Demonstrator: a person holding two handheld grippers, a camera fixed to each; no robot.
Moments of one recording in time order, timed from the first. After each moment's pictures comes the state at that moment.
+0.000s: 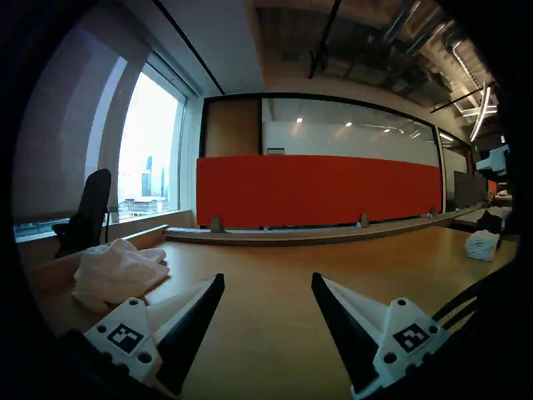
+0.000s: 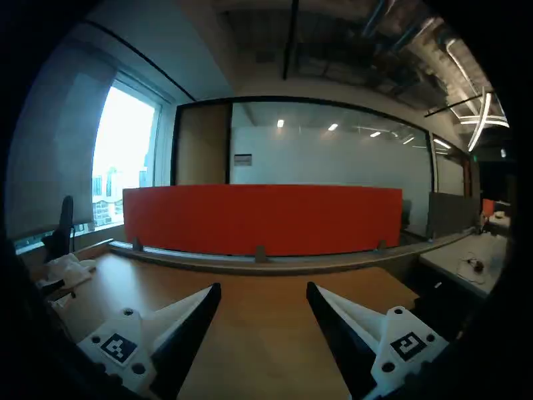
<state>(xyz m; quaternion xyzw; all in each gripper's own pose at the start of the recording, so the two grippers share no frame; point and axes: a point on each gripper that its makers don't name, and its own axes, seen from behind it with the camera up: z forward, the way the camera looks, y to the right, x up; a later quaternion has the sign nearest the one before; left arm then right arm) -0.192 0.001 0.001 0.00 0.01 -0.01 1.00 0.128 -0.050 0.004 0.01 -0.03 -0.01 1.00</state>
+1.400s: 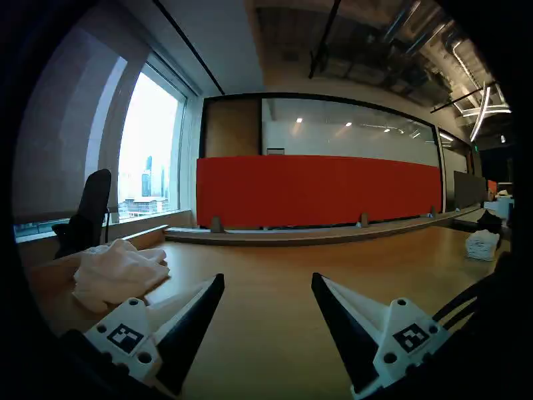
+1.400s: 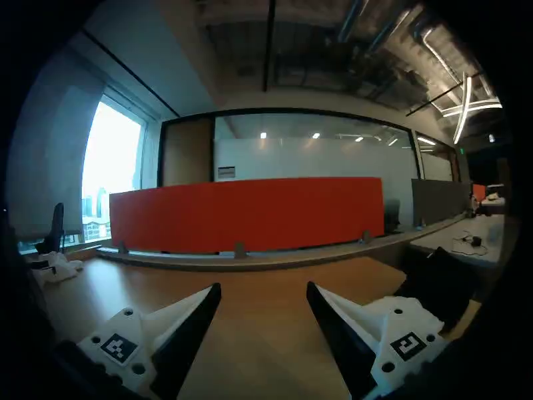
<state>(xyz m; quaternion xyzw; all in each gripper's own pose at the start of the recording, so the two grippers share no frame) -0.194 0.002 0.001 0.00 0.01 -0.01 1.00 0.046 0.008 -0.007 -0.02 0.01 0.03 1.00</state>
